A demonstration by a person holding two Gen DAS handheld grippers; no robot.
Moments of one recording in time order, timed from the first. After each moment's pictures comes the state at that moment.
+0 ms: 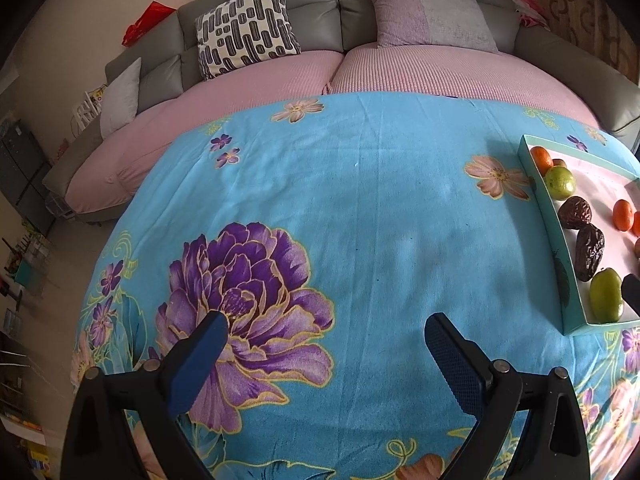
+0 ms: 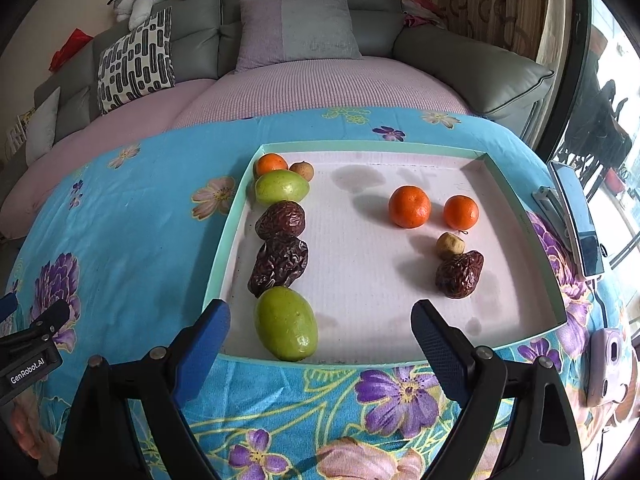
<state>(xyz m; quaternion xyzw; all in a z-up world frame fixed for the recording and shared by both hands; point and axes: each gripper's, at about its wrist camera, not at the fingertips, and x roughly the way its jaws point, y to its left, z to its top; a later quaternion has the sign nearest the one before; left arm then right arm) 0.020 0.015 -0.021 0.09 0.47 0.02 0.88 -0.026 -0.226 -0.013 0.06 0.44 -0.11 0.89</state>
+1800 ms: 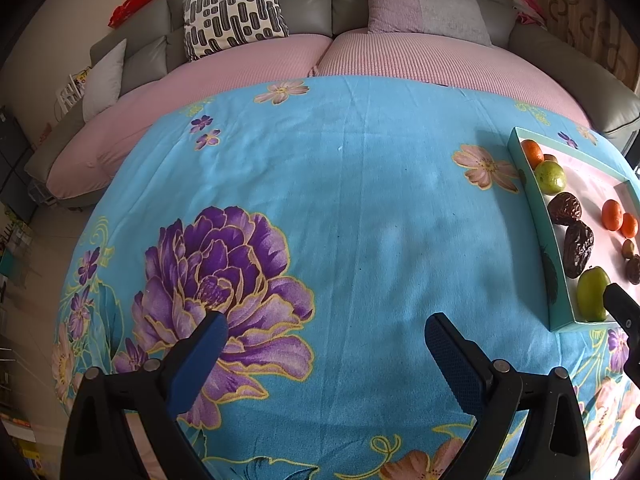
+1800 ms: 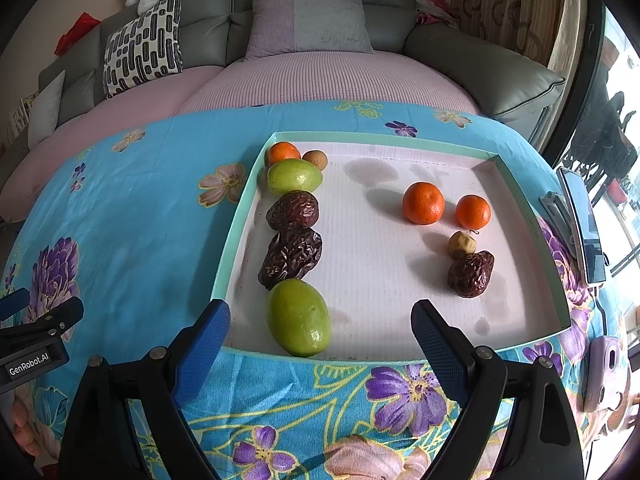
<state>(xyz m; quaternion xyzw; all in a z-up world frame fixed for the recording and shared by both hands) 0.023 0.018 -0.026 0.06 0.49 -0.01 0.87 -0.022 -0.215 -0.017 0.04 0.45 -0.10 0.89</state>
